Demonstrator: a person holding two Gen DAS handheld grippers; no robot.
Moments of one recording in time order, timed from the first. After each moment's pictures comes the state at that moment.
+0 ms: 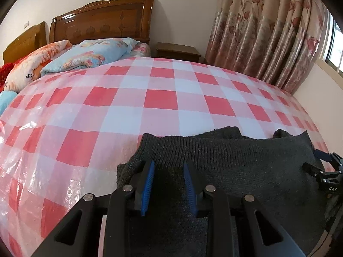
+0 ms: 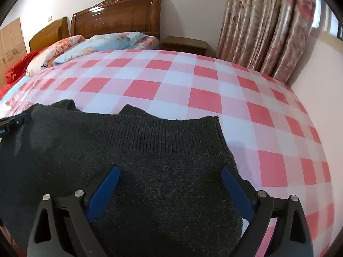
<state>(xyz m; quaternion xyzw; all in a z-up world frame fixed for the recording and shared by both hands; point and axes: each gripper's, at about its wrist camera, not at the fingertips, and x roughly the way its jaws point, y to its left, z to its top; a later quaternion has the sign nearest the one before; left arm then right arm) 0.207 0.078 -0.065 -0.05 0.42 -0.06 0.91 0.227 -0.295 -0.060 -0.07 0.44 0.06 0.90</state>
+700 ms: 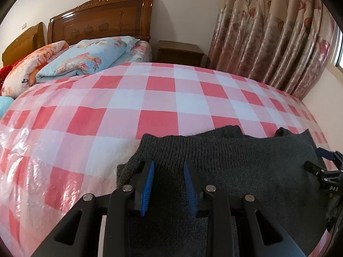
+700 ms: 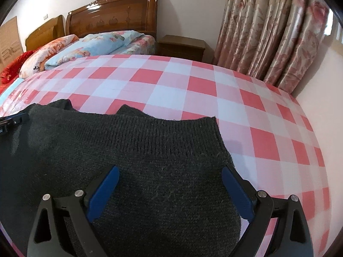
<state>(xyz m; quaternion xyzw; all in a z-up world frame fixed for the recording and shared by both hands) 0.275 0.066 -0.061 -0.03 0.43 -0.04 0.90 0.297 -0.292 -0.056 -0.08 0.44 0.05 0.89</state>
